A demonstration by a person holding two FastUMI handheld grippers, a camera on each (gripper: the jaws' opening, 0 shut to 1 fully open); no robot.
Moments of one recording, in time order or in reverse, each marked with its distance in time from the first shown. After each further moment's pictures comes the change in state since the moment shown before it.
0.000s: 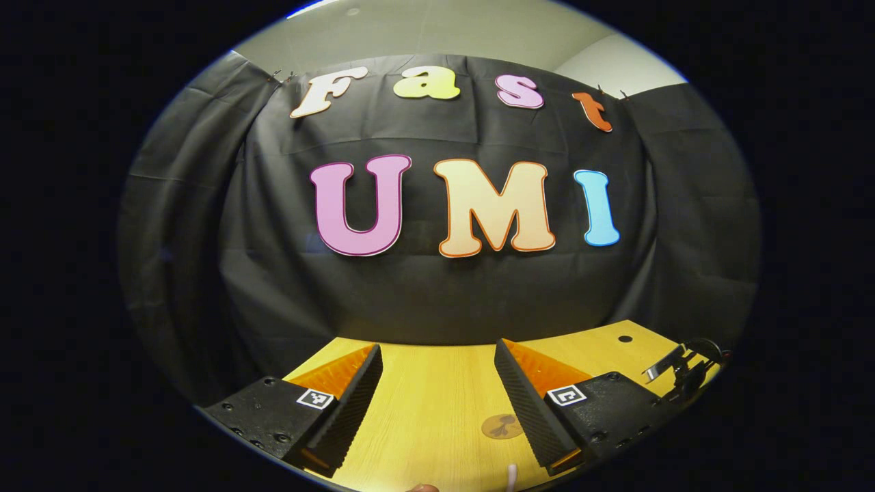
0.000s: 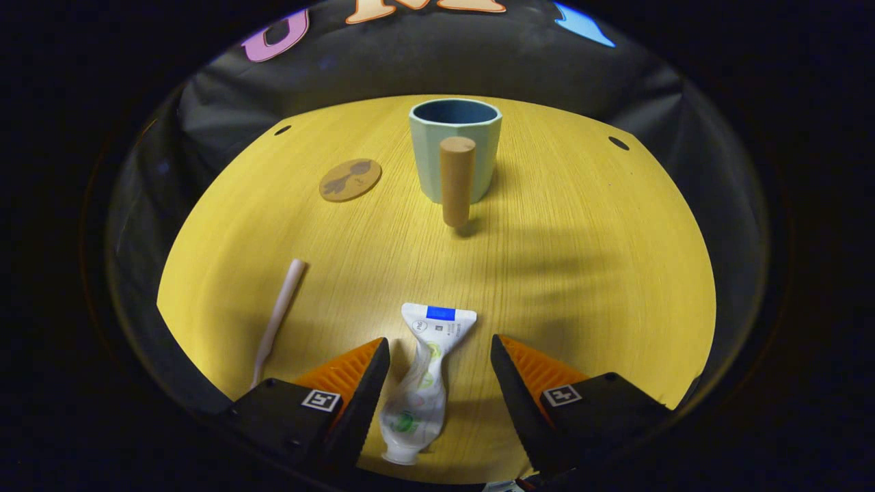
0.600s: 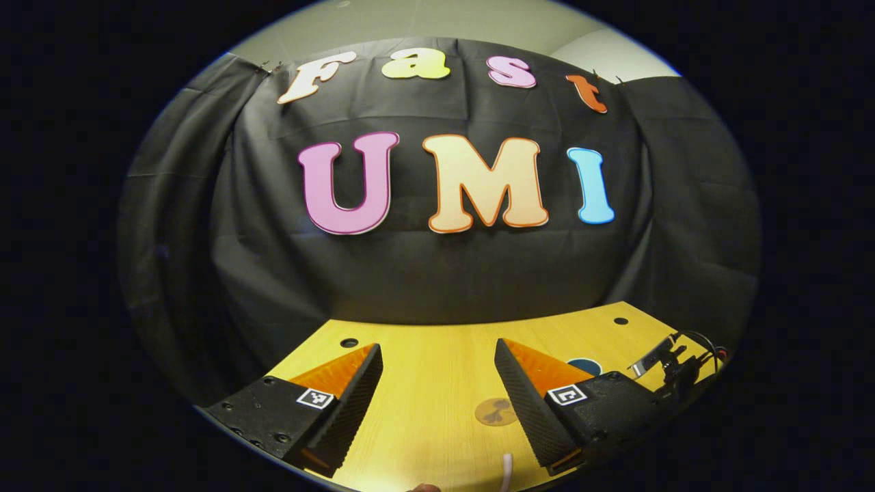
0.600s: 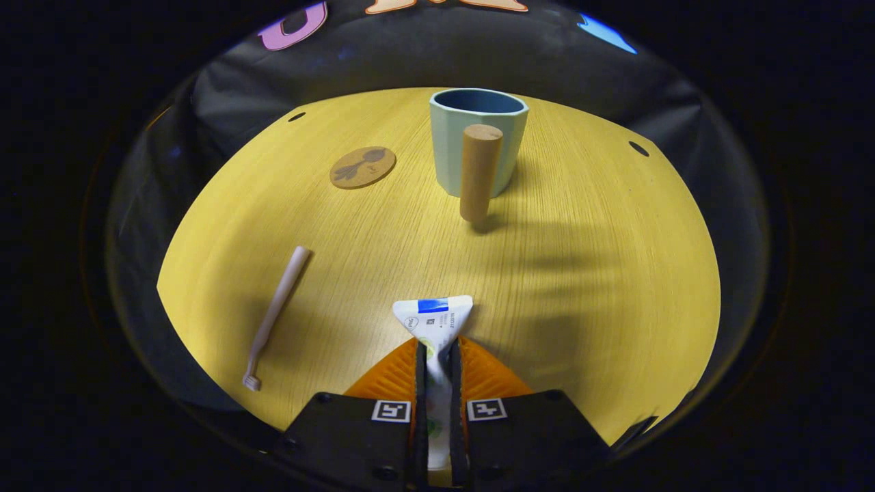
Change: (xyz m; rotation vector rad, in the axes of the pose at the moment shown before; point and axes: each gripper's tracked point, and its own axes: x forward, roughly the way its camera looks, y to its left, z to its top) left arm 0.002 -0.023 -0.031 0.008 0.119 -0.042; right arm 0.006 0.003 0.001 -0.064 0.011 0.044
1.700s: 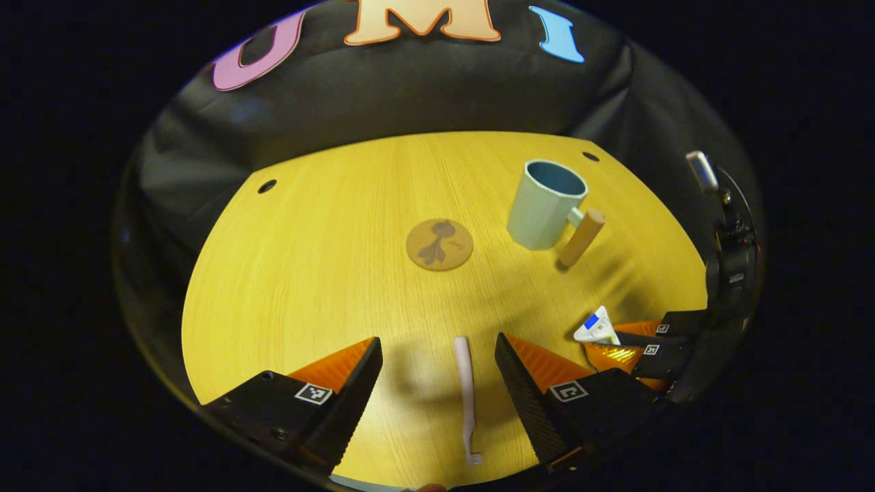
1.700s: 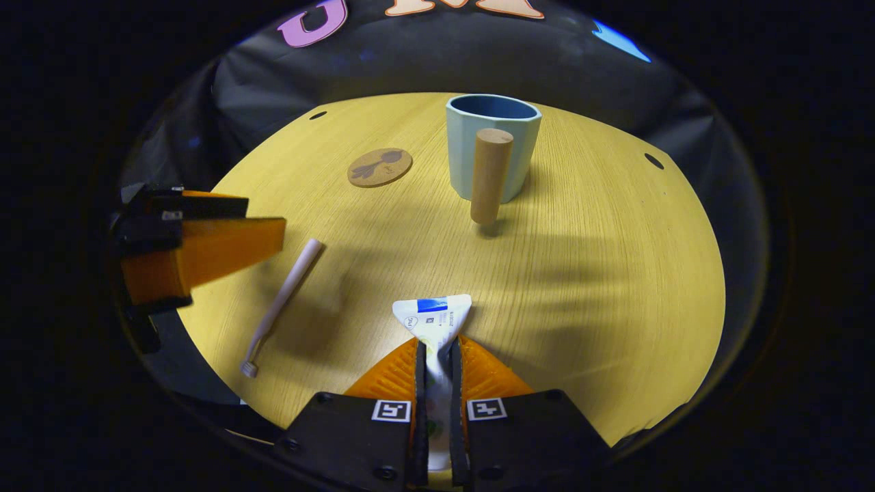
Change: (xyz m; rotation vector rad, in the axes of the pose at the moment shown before) left arm -0.029 -0.077 -0.219 0.059 0.801 -0.194; right arm -0.001 0.001 0.000 -0.055 -0.041 0.057
